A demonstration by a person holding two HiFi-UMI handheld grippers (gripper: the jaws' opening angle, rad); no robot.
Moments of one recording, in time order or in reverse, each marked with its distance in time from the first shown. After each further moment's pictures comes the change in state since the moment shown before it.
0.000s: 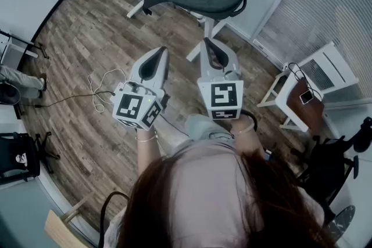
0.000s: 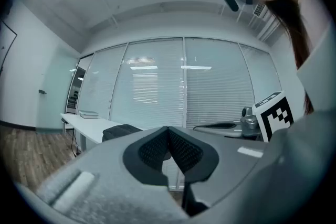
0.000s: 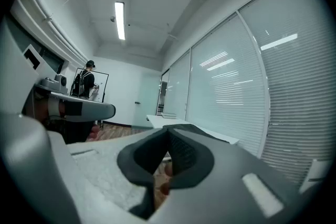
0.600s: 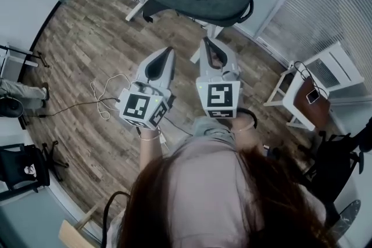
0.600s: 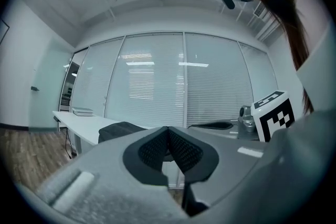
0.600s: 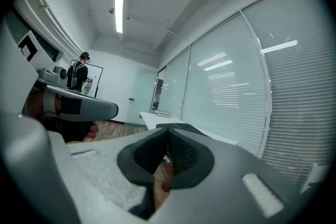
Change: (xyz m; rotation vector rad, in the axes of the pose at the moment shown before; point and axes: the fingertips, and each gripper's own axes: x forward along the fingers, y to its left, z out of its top) left arm 0.057 0.048 -0.017 0.003 0.030 -0.055; right arm 0.077 -0.006 -0.012 -0.048 0.011 -0.061
